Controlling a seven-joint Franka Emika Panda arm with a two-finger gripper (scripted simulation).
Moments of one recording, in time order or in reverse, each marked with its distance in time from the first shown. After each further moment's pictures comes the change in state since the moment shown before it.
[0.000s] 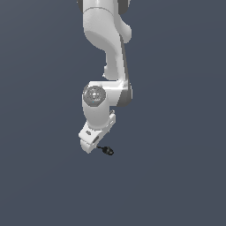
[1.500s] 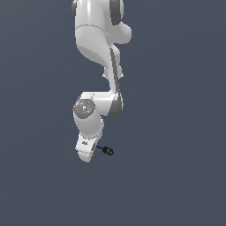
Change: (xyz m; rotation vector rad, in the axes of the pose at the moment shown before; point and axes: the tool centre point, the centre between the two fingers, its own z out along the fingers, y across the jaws) arm -0.019 0.032 0.042 -0.007 0.011 -0.322
